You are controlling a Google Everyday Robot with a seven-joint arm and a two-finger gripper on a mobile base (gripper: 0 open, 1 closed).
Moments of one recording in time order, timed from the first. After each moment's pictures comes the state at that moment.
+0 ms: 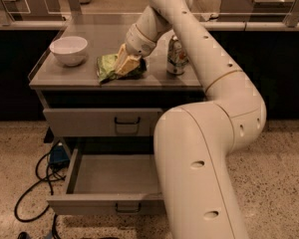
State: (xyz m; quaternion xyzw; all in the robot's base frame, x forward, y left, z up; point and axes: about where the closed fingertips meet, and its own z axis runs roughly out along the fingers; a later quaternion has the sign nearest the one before) arm 0.737 0.076 0.837 -0.78 0.53 0.19 0.26
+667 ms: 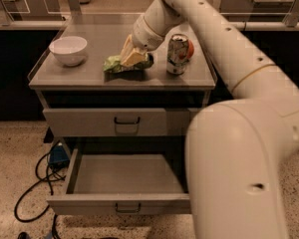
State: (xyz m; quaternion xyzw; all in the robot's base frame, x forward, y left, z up) arm 0.731 0.059 0.873 -0.76 0.56 0.14 0.30
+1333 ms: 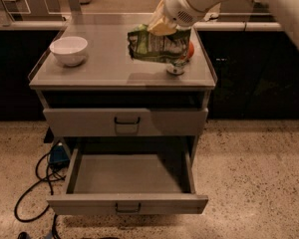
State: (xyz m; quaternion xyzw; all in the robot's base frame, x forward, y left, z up) arm 0.670 -0.025 1.008 -0.63 0.65 -0.01 0.42
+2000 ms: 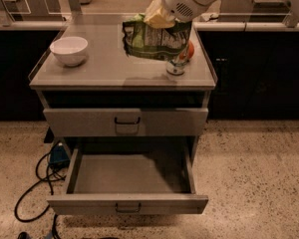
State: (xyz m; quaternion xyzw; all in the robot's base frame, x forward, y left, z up) arm 0.640 -0.022 1.041 -0.60 0.66 -0.02 0.45
